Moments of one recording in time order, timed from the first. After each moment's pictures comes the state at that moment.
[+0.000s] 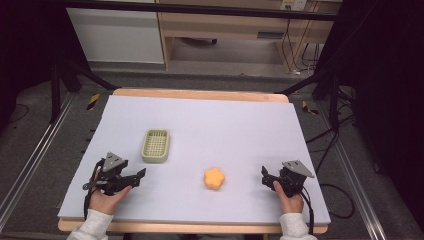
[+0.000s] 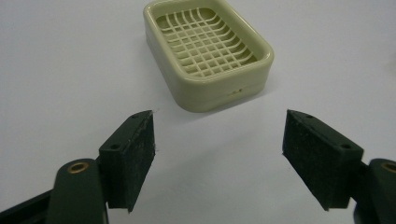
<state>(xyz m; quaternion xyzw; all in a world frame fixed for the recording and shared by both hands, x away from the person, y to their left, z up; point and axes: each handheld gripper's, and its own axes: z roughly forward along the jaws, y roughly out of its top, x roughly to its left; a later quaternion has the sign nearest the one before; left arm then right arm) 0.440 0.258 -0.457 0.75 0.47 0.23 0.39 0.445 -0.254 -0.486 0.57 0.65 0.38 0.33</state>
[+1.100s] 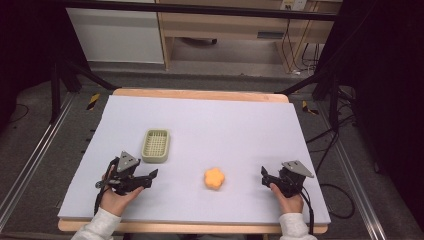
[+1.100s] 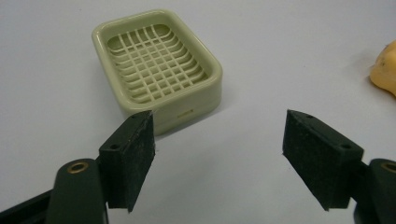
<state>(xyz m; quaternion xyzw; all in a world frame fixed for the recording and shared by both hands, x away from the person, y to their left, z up) 0.441 0.223 -0.449 0.77 0.44 0.23 0.40 0.444 -0.254 -0.486 0.56 0.66 0.39 0.32</state>
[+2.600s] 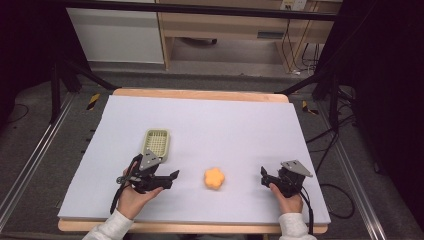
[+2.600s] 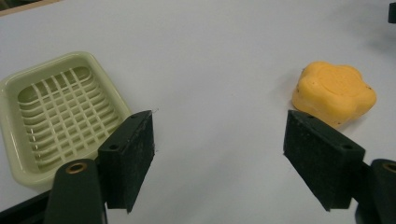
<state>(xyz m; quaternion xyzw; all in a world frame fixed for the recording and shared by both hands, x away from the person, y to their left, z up) 0.442 0.169 -0.432 0.81 0.38 0.20 0.41 0.446 -0.252 -0.487 0.56 0.66 0.38 0.32</state>
